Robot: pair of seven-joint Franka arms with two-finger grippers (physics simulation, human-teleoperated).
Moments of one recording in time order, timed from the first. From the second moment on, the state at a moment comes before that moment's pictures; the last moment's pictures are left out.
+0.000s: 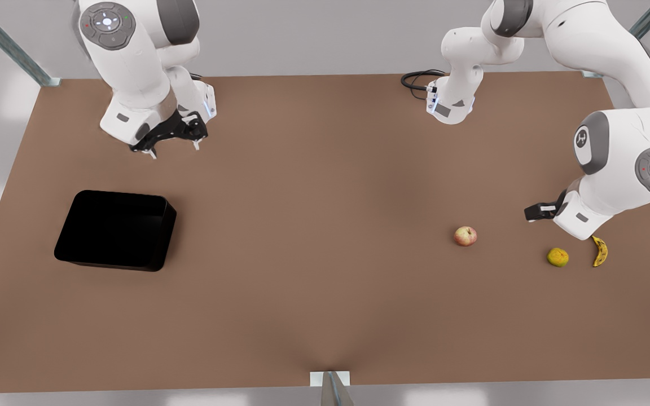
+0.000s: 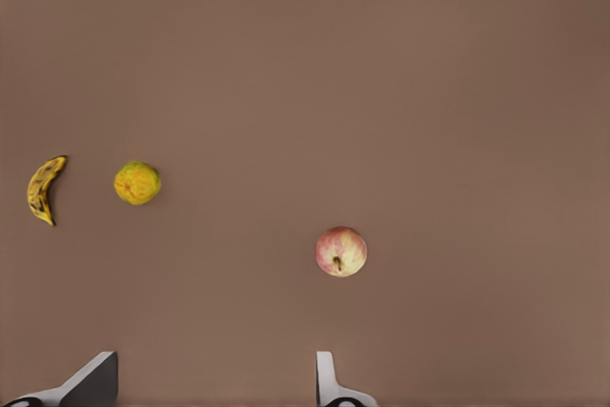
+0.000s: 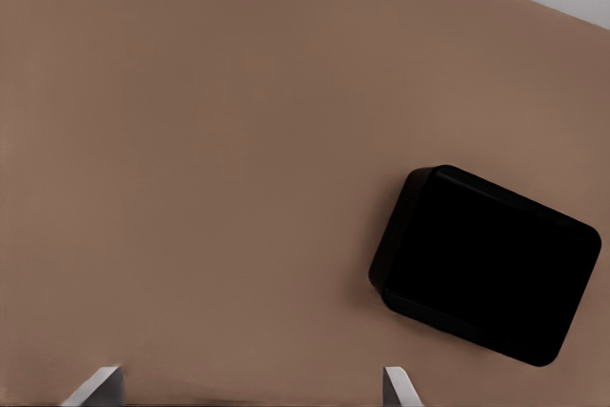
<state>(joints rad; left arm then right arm) -0.06 0.33 0.06 -1.29 0.07 1.48 -0.06 0.40 0.04 0.06 -1.35 -0.10 1.35 0.12</state>
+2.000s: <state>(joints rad) -0.04 0.40 0.00 -2.04 -0.10 2.26 -0.07 0.26 0.21 0.00 -2.08 -0.09 2.21 0.02</state>
